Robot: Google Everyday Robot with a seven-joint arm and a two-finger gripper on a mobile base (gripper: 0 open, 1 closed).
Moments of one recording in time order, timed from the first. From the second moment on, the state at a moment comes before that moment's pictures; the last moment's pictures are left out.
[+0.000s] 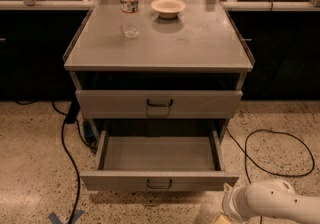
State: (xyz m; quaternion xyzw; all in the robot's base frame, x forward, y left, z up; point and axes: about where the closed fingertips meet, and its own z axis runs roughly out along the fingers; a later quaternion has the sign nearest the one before) arm 0.392 -0.215 0.399 -0.48 0.86 0.10 0.16
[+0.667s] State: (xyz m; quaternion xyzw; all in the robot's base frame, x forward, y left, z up) arm 0.401 -0.210 0.400 -0.48 0.86 0.10 0.17
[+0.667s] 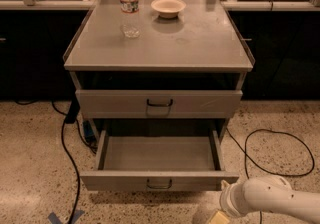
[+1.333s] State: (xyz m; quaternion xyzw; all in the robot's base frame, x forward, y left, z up) arm 0.431 -0.199 0.406 -0.47 0.85 0.12 0.18
